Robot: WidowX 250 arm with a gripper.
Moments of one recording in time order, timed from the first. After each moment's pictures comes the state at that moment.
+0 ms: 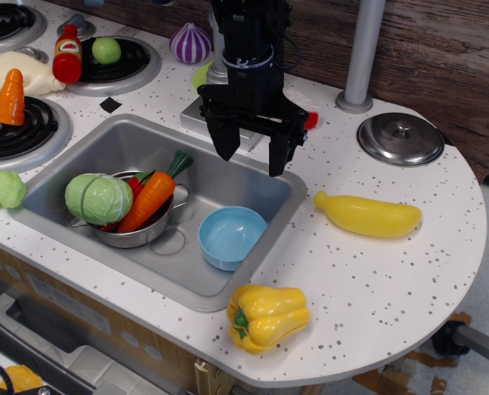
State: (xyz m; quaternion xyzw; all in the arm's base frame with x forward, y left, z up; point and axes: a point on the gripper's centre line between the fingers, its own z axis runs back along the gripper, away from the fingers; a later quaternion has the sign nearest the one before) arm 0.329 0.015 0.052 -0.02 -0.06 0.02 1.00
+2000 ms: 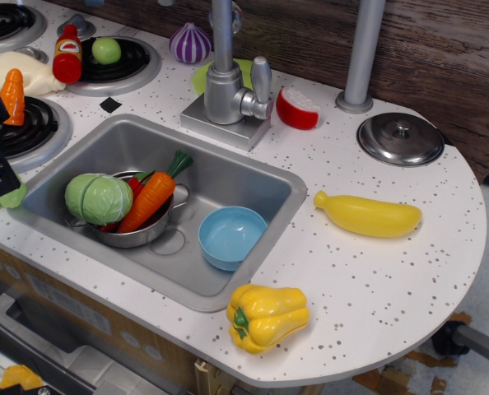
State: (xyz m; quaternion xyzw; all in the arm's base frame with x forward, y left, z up) arm 0.206 0.221 0.031 0.05 -0.11 -0.24 0.96
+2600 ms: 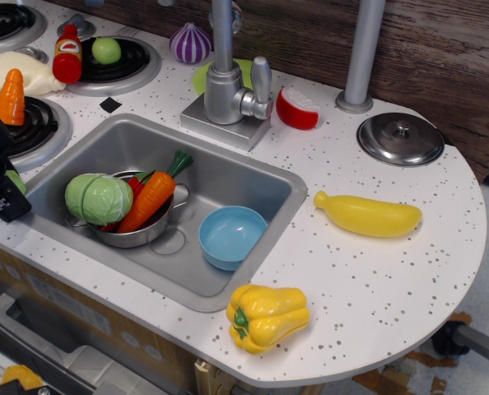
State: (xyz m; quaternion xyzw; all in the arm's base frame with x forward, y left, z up) arm 0.205 0.222 0.002 0.00 -0.13 -0.23 0.96
